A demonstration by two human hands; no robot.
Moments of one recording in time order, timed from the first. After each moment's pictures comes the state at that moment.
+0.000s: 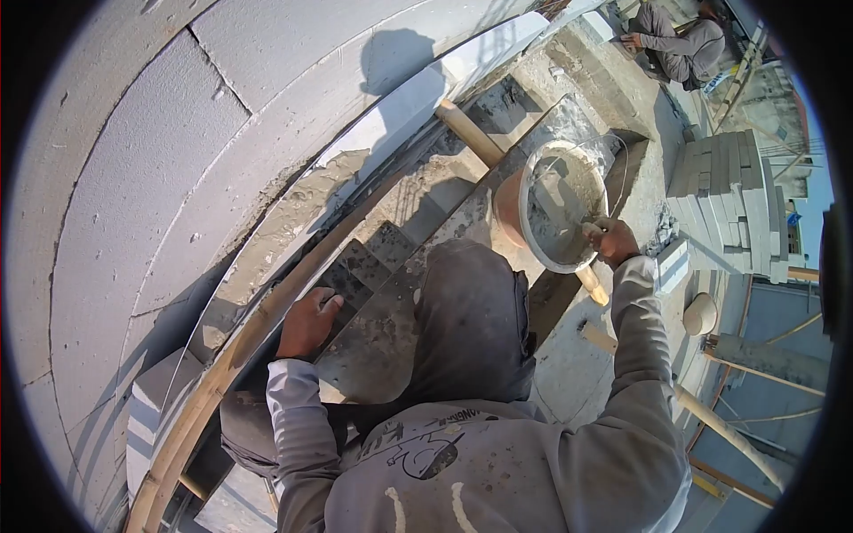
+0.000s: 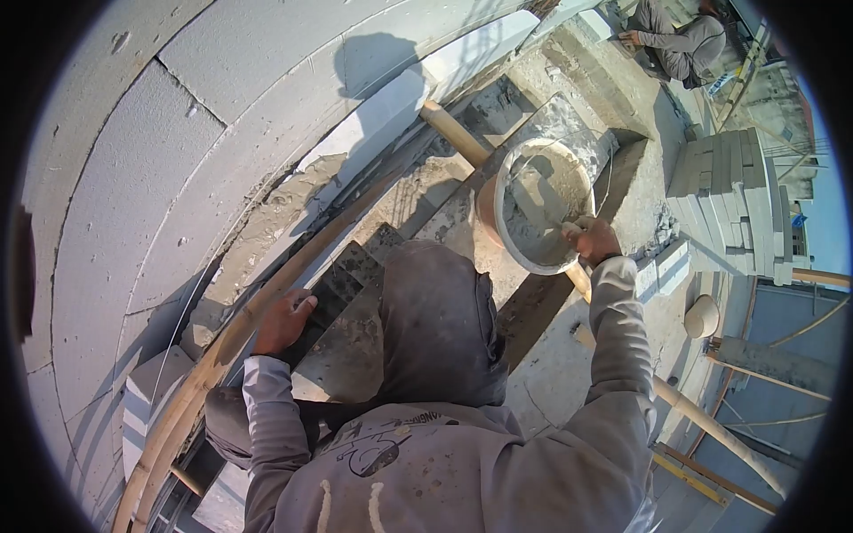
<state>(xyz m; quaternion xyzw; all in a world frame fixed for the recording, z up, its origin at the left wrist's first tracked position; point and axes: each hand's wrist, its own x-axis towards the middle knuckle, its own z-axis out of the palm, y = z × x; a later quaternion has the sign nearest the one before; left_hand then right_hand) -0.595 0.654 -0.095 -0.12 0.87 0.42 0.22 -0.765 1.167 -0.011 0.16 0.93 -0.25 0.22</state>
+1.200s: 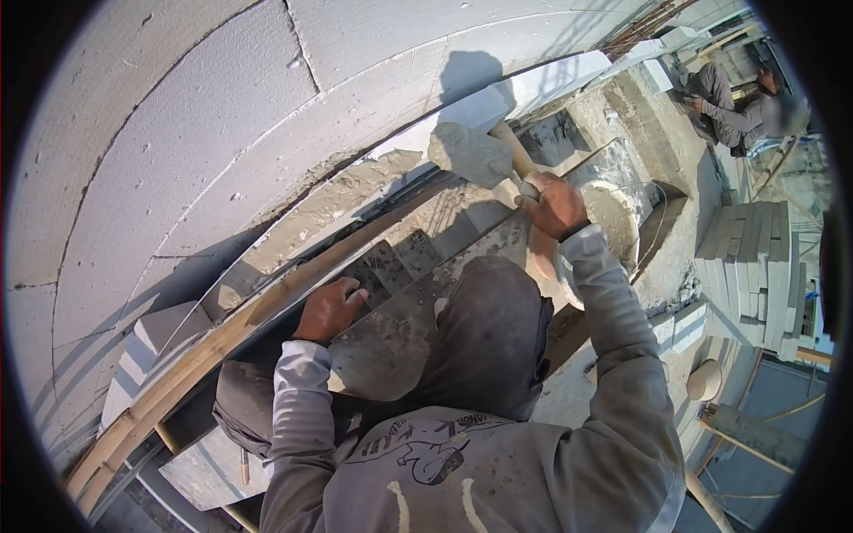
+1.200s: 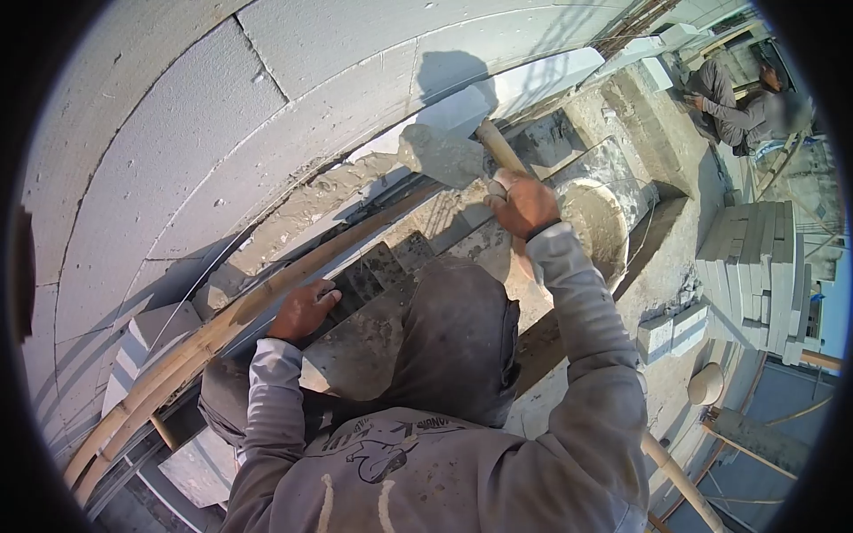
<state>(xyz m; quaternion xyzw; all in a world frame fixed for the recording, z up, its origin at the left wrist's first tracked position) -0.584 0.659 -0.086 -0.16 0.88 0.39 0.20 -0.829 0.969 -0.026 -0.26 0.95 -0.16 0.09</state>
